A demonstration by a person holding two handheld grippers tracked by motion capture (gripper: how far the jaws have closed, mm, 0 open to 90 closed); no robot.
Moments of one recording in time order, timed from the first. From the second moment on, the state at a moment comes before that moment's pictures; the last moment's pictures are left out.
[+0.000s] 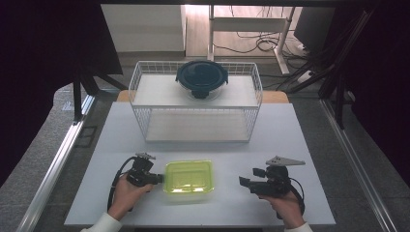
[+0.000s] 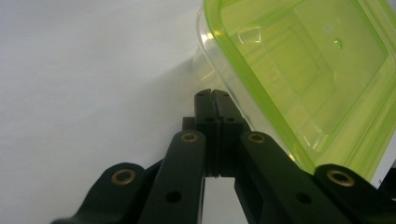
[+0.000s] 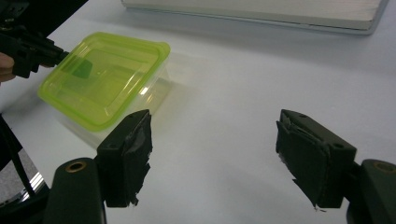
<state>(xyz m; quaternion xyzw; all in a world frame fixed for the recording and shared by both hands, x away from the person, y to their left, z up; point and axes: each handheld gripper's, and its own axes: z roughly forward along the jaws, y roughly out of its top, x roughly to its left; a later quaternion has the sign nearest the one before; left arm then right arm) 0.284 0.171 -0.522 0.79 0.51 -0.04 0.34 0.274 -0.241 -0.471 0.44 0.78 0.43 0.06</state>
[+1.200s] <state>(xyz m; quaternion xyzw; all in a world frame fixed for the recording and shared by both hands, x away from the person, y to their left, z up) 0.258 0.184 -0.477 0.74 0.51 0.04 0.44 0.274 -0.238 -0.471 0.44 0.78 0.44 0.05</state>
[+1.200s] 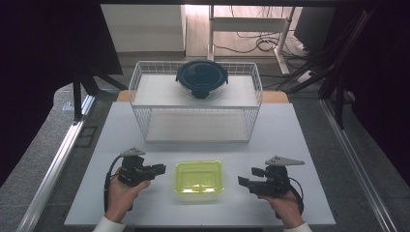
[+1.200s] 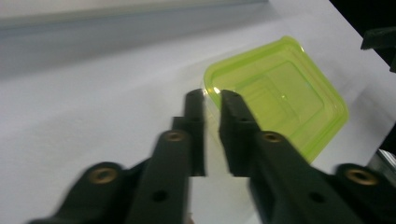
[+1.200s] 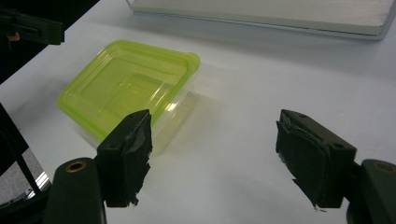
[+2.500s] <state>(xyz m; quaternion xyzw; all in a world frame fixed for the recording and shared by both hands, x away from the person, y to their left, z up) 0.258 0.176 -0.479 0.73 0.53 -0.02 0.43 0.286 -0.201 -0.473 0.42 0.80 0.43 0.00</state>
